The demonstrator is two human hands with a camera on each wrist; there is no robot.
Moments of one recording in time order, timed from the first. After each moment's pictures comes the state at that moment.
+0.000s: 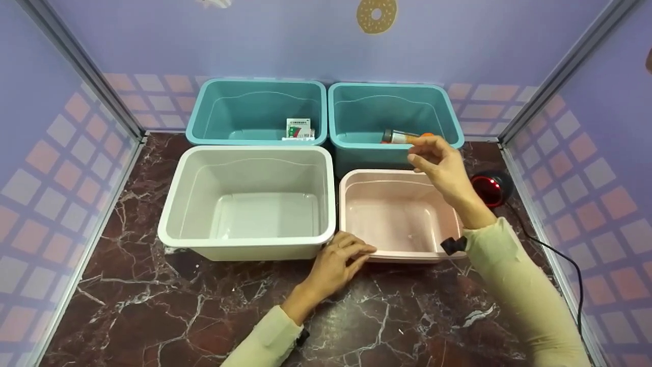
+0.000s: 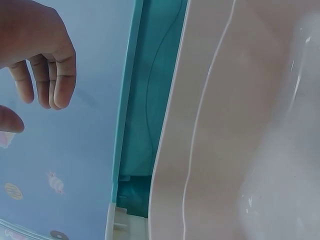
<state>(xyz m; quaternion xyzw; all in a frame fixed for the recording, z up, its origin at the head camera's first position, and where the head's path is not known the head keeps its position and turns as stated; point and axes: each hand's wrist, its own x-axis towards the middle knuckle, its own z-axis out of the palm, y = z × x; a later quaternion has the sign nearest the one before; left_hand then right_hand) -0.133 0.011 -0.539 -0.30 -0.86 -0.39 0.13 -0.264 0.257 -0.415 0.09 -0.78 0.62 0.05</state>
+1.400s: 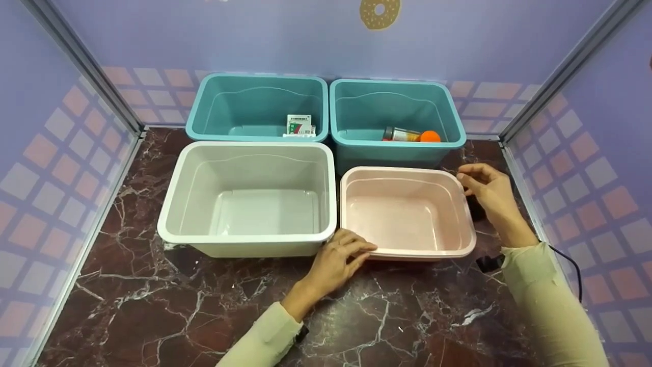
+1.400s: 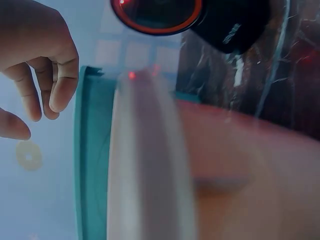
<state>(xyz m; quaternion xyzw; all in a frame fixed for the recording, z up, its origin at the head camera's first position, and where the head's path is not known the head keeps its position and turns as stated) -0.132 0.010 -0.539 -0.30 -0.87 -0.38 0.12 -0.246 0.355 -0.463 -0.03 -0.81 0.58 0.06</state>
